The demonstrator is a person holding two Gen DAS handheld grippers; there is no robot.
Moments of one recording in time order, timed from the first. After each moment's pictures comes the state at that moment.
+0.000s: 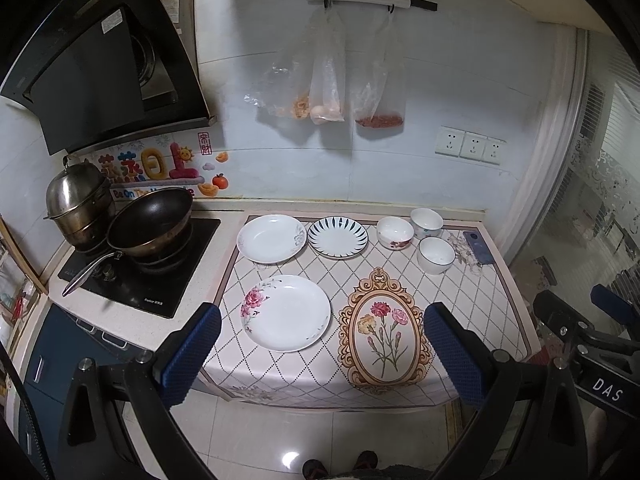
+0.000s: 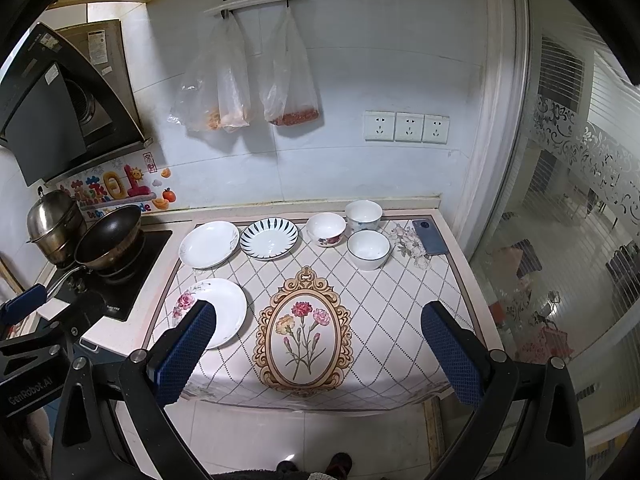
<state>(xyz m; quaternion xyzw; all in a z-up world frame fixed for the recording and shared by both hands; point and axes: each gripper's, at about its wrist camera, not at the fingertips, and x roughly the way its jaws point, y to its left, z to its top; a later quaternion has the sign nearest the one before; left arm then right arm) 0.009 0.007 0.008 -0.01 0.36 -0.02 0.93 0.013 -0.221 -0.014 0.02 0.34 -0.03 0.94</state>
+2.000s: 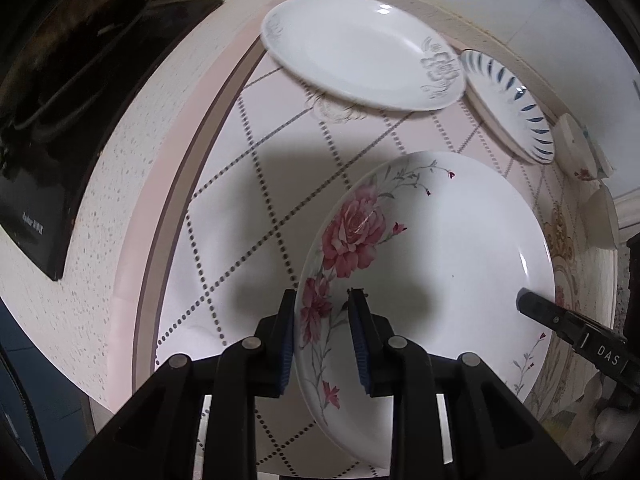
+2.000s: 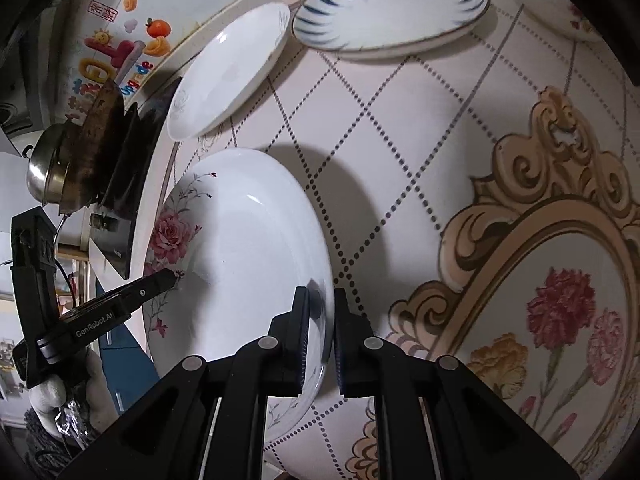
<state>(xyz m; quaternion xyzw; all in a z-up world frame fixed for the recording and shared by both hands) 0.290 0.157 -0.331 -0.11 0.62 0.00 0.77 0.363 -0.105 -0.410 0.15 0.63 0.18 0.74</state>
